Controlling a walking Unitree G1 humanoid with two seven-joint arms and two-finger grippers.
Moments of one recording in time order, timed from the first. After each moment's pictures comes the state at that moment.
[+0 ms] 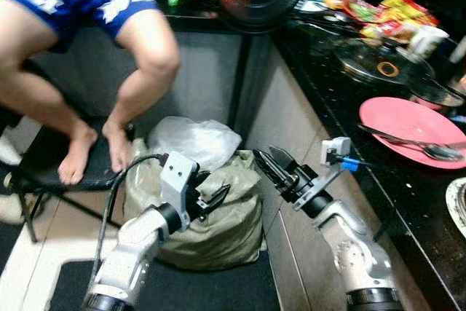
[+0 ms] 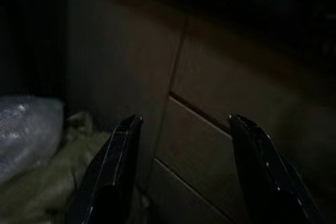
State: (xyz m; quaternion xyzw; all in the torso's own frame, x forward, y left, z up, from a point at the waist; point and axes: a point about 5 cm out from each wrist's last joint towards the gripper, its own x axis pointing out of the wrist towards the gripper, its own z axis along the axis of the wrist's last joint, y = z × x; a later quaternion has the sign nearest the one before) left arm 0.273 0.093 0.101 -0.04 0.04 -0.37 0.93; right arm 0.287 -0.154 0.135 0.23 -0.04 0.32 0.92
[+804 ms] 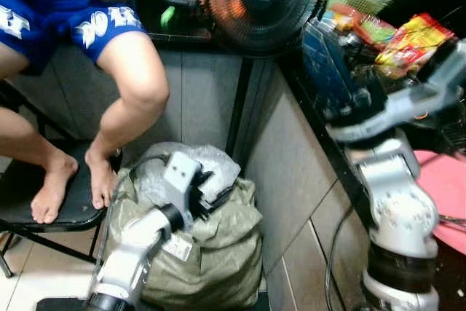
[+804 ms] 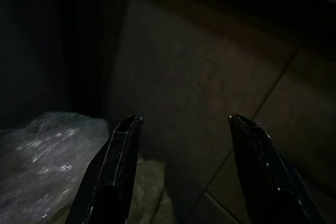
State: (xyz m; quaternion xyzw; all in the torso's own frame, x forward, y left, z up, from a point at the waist) left arm 0.275 0.103 0.101 -0.04 0.04 -0.36 0.93; right arm 0.272 -0.147 0.299 0.28 -0.30 0.42 0.81
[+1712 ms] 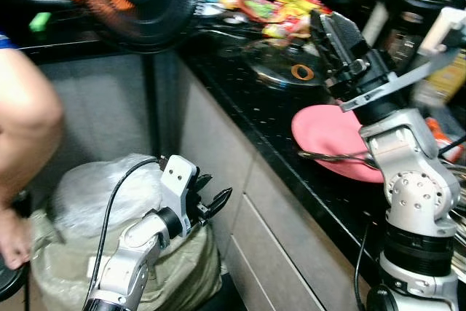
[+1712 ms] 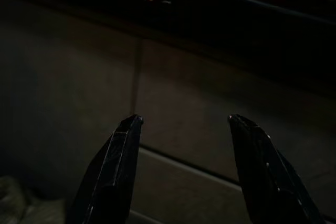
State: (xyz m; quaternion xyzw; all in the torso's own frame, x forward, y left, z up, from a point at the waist) left arm 0.275 0.102 0.102 -0.04 0.03 -0.36 0.93; right arm 0.295 -0.149 0.320 0.15 -0.25 0.30 0.91
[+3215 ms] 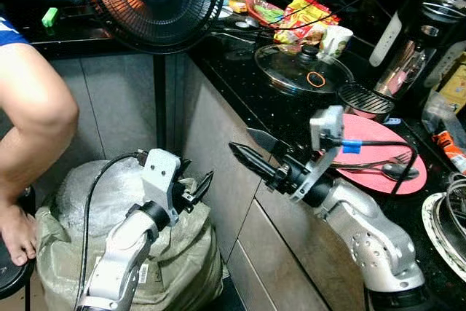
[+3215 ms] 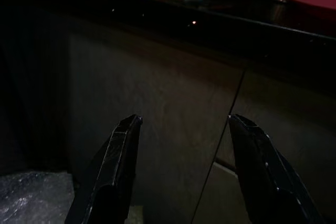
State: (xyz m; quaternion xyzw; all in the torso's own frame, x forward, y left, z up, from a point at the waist) left arm 0.272 0.126 0.117 0.00 -0.03 -0.26 0.96; right arm 0.273 -0.123 0.181 0.18 -0.05 0.40 0.90
